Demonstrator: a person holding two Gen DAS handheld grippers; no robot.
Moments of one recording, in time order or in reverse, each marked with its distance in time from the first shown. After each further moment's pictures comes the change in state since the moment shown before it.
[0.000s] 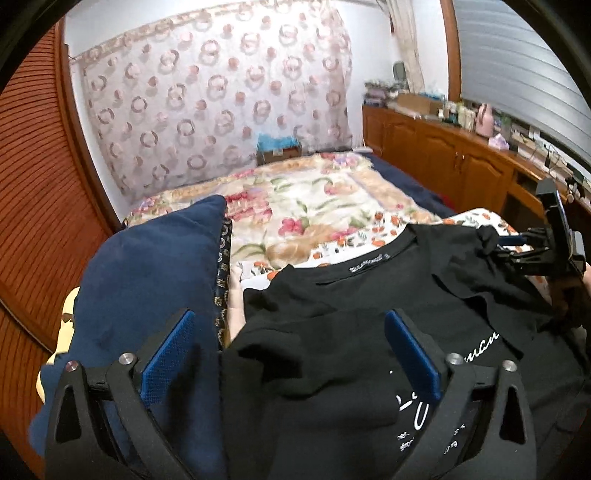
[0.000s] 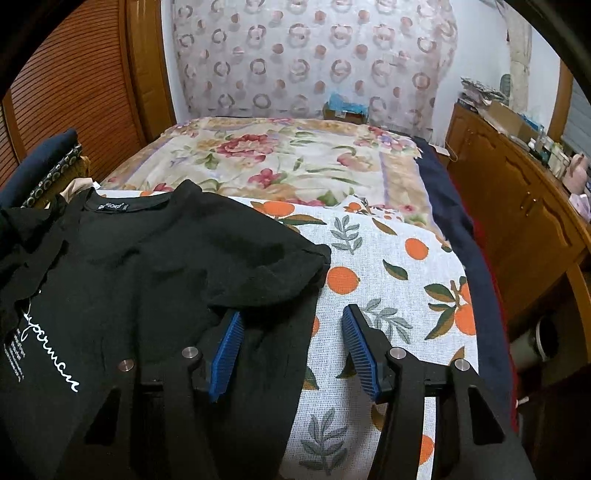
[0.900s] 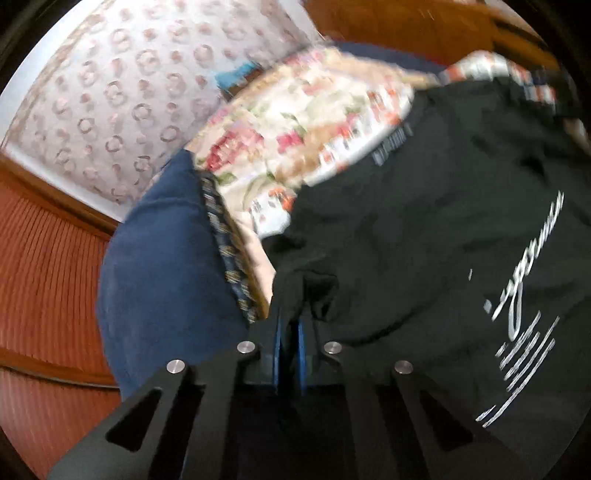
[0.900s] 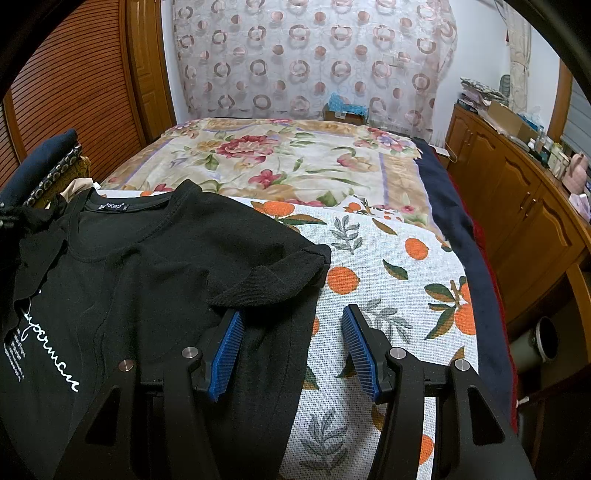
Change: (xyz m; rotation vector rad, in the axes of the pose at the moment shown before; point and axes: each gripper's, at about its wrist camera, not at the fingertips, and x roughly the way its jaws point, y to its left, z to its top) left arm 0.037 -0.006 0.002 0.390 0.323 0.133; right arm 0.001 -0.002 0.001 -0.002 0.001 0.002
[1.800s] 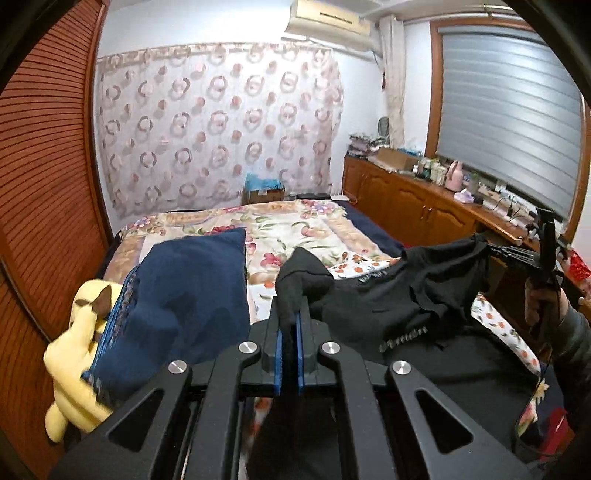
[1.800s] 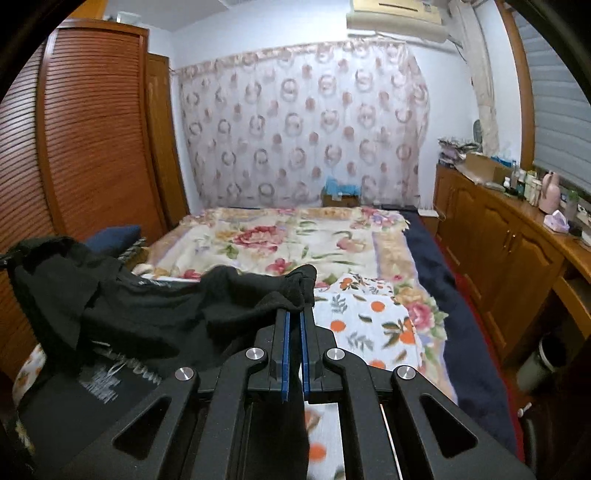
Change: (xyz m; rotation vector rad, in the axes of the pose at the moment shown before) left arm -0.166 0.033 -0.134 -0.491 -0.534 -0.238; right arm -0.180 0.009 -0.050 0.074 -0.354 0.023
